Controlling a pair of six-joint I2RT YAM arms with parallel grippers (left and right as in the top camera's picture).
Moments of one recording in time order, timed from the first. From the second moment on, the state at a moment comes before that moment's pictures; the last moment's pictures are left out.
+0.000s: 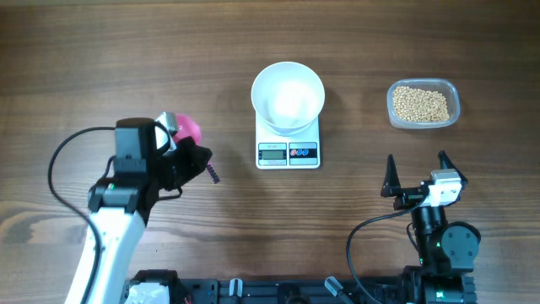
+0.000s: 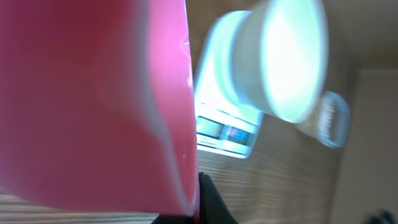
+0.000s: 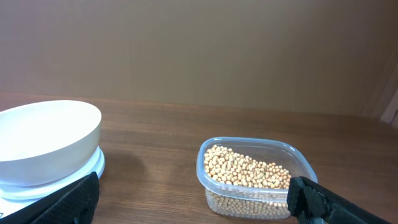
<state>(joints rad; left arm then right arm) -0.04 1.09 0.74 -0.61 0.45 -0.65 -0.05 0.02 0.01 0.00 -0.10 -0.05</state>
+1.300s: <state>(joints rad) -0.13 1.52 0.74 -0.33 0.42 -0.59 -0.05 0.02 0.01 0.00 -0.10 -0.05</state>
